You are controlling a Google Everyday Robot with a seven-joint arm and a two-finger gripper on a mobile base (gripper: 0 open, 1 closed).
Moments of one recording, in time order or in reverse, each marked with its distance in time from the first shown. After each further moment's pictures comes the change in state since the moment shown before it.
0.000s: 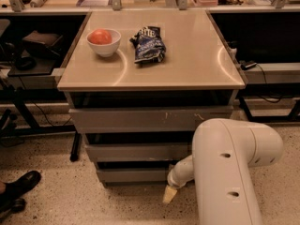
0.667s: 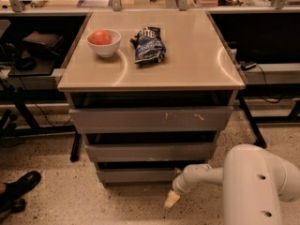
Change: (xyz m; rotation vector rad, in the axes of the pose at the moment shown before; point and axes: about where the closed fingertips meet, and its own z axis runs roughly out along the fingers) arm 0.028 0.016 0.040 -0.076 -0.103 0.131
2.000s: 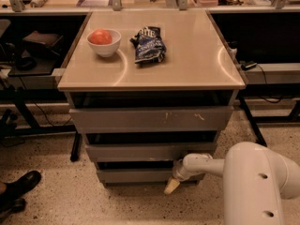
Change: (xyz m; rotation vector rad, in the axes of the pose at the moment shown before) arm -0.035 -0.064 -0.027 0.107 -0.042 -0.064
